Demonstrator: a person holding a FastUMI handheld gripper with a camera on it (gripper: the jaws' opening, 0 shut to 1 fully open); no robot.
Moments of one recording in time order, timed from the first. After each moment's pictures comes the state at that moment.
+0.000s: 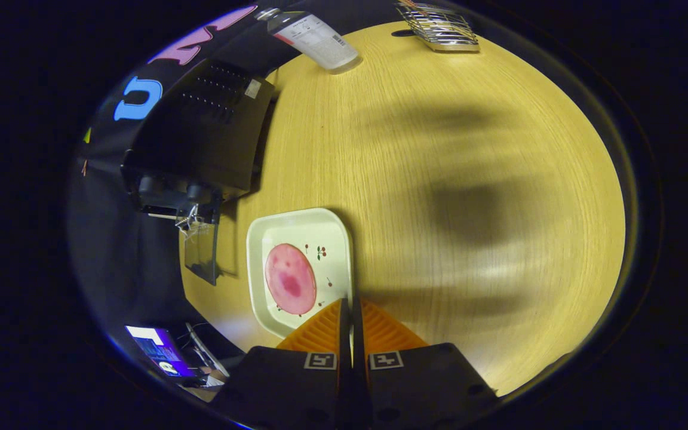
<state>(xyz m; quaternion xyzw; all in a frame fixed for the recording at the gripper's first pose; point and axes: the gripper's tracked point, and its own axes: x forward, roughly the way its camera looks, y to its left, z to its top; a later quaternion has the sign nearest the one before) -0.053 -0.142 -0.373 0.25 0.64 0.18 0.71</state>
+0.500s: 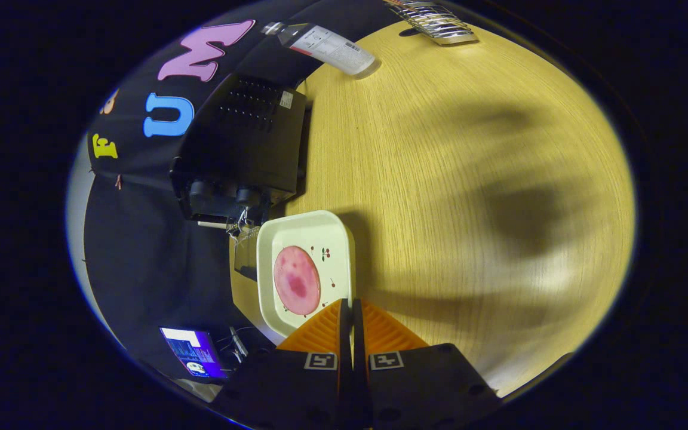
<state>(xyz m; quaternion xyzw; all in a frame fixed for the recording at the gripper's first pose) -0.069 -0.118 -0.352 0.34 0.60 0.23 0.69</state>
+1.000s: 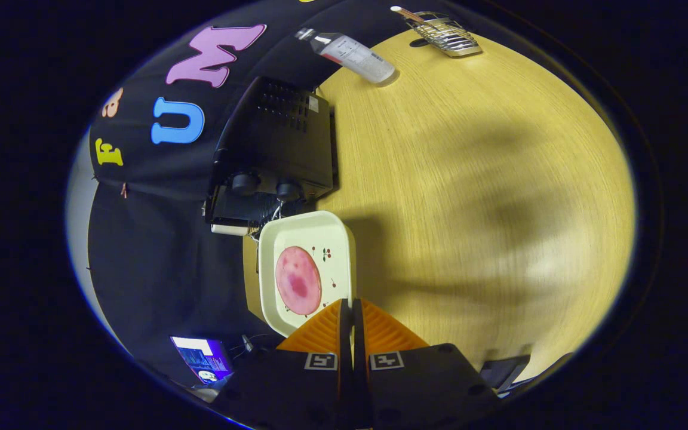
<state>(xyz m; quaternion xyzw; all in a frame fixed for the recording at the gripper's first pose) -0.083 -0.084 -0.293 0.35 0.58 0.22 0.70</state>
